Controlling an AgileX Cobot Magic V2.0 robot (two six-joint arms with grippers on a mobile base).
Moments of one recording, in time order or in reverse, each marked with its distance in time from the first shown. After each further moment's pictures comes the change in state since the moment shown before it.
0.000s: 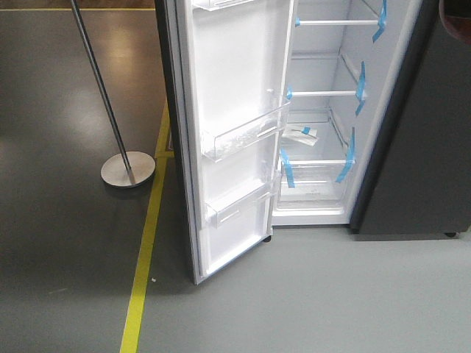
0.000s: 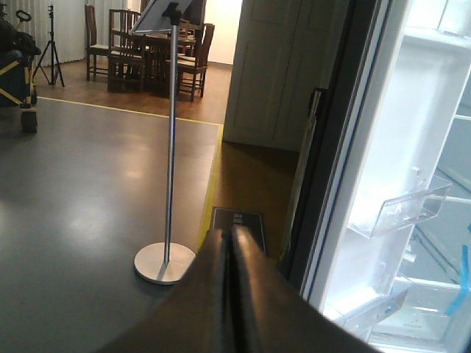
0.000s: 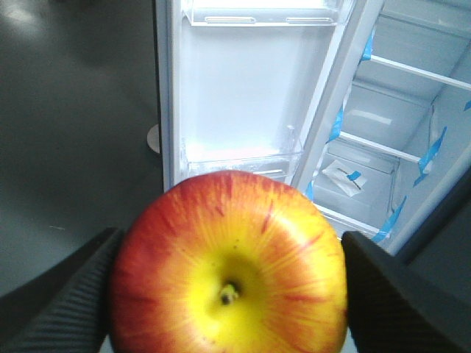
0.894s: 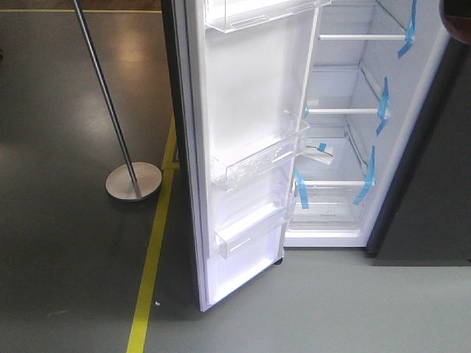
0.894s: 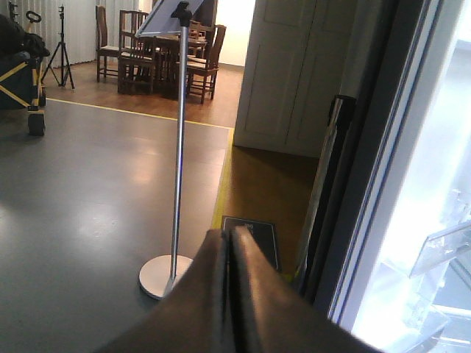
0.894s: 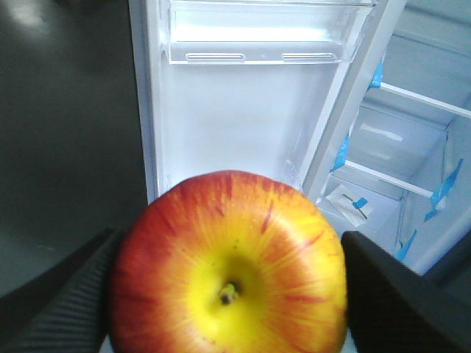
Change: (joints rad) left arm 0.000 0.000 0.000 0.000 0.000 0.000; right arm 0.000 0.000 0.000 0.000 0.000 0.000
